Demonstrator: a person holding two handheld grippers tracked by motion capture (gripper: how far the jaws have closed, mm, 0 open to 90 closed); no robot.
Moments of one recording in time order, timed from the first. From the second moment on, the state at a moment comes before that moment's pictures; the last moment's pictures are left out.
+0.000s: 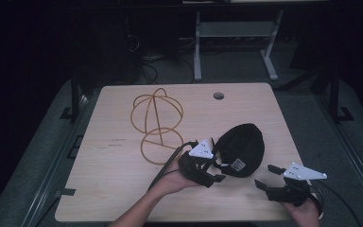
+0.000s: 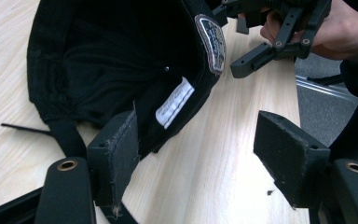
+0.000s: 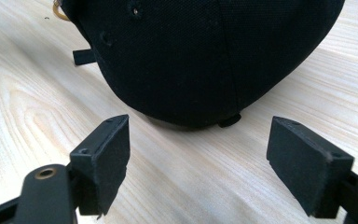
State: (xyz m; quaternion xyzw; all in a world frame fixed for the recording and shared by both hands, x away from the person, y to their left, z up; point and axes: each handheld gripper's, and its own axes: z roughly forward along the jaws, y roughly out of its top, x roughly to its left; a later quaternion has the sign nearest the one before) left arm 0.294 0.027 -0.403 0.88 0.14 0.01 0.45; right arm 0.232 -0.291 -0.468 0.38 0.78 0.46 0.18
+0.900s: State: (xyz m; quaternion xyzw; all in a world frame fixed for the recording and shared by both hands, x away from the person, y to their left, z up) left arm 0.309 -0.014 -0.401 0.88 0.14 -0.02 0.45; right arm 0.231 -0.291 -0.467 0.38 0.78 0.47 0.17
